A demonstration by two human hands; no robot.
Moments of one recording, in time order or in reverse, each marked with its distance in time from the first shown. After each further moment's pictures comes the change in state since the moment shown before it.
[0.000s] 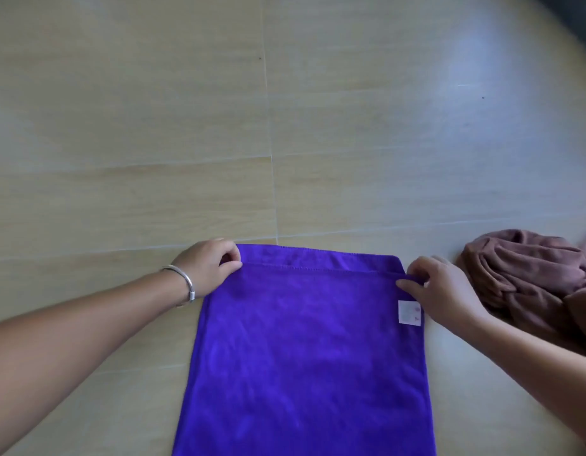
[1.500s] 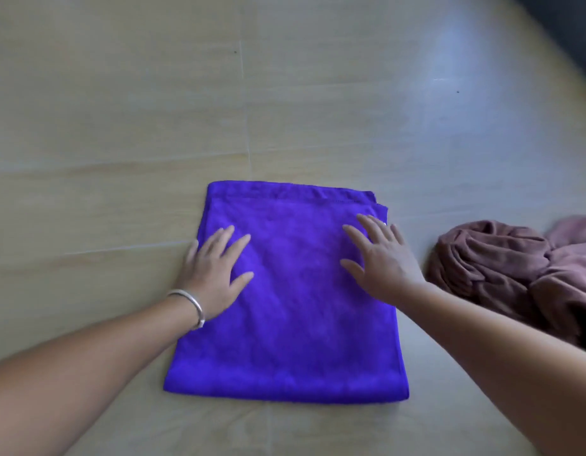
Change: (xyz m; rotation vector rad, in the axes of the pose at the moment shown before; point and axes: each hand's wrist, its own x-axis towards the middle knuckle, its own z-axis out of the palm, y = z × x) left_hand -0.008 0.036 0.043 0.299 0.176 0.063; right_hand 0.022 -0.043 0.010 -0.434 -0.033 -0.310
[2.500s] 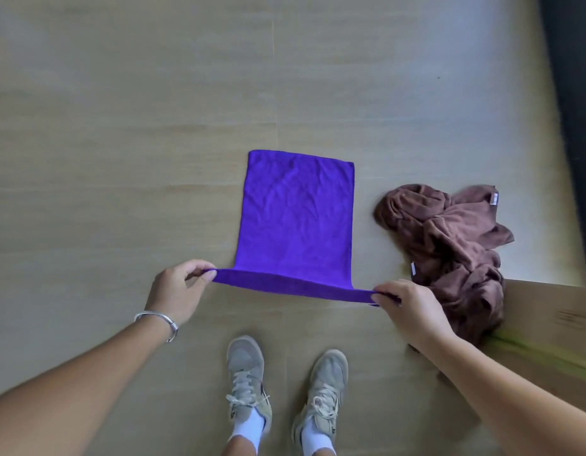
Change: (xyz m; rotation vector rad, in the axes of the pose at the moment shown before) left_hand -0.256 0.056 -0.295 -0.720 -0.066 -0.569; right_hand -0.256 -0.060 -0.303 0.473 -0.348 0.295
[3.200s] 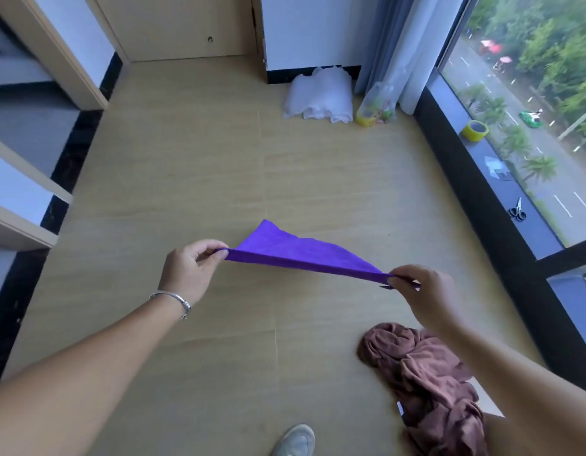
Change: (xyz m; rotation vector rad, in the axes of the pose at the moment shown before) left_hand 0.123 0.346 -0.181 -0.140 0.219 0.369; right_hand 0.092 -0.121 -0.332 0.197 0.461 -0.162
